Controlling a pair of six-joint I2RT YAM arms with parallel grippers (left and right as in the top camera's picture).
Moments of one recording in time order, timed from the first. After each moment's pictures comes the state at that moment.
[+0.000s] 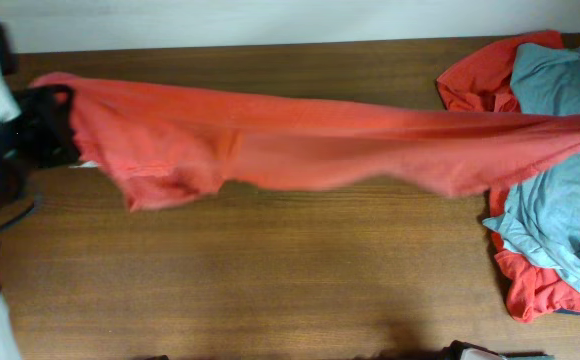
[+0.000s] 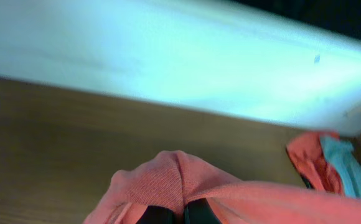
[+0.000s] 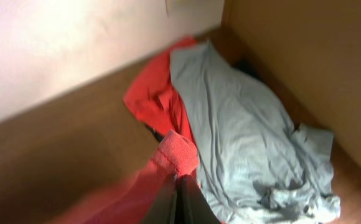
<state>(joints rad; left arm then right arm) 0.22 1.35 2.20 -1.30 0.33 -0.16 -0.35 1.38 2.21 -1.46 0.09 0.13</state>
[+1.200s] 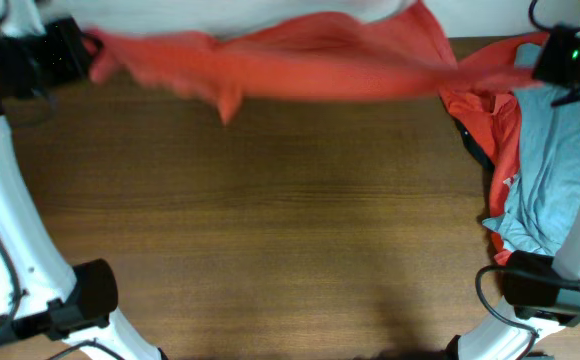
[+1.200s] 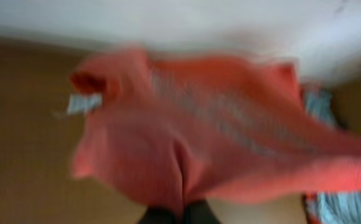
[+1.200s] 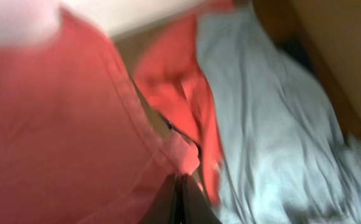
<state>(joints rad) 0.23 1.95 2.66 -1.55 0.54 -0.06 -0.22 1.89 2.52 -1.57 0.13 0.14</state>
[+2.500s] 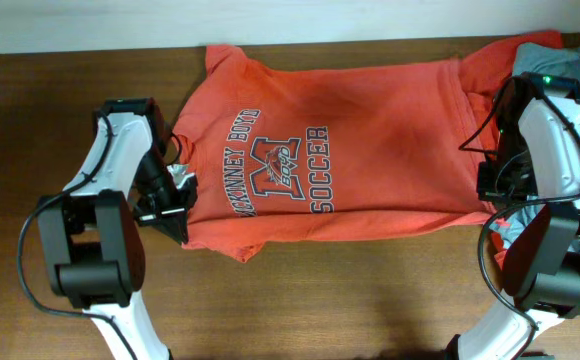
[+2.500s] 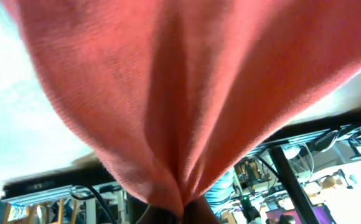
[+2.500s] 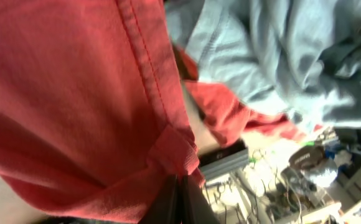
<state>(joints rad) 0.00 2.06 1.59 -1.68 0.20 0.08 -0.23 1.93 1.67 -1.69 0.24 0.16</state>
